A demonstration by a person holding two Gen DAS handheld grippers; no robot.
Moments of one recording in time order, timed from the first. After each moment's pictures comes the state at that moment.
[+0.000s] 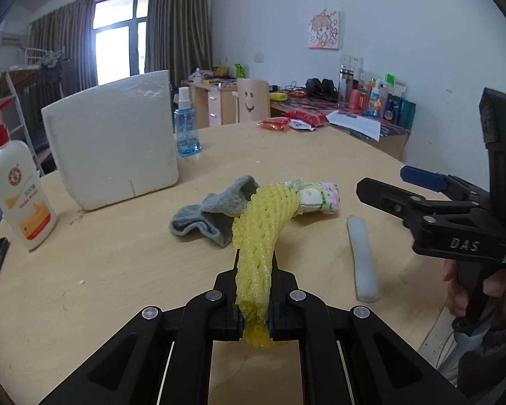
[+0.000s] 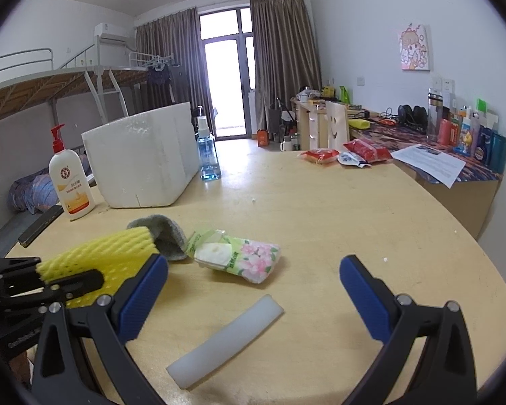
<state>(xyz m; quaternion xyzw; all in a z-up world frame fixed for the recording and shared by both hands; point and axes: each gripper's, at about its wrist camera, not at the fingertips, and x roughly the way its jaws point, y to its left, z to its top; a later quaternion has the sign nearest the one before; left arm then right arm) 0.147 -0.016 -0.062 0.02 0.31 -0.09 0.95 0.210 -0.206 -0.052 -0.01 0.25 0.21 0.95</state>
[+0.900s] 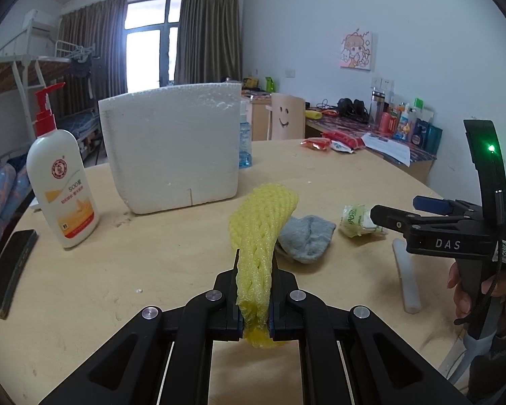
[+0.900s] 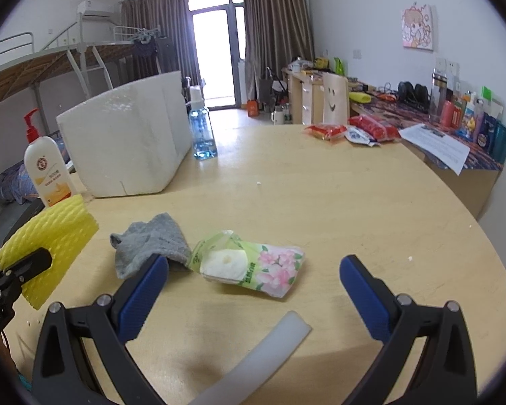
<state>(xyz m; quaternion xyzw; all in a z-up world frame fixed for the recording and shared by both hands) 0.145 0.040 -0.051 -0.01 0.29 -0.04 0.96 0.242 -0.170 -0.059 -0.02 0.32 0.18 0.93</state>
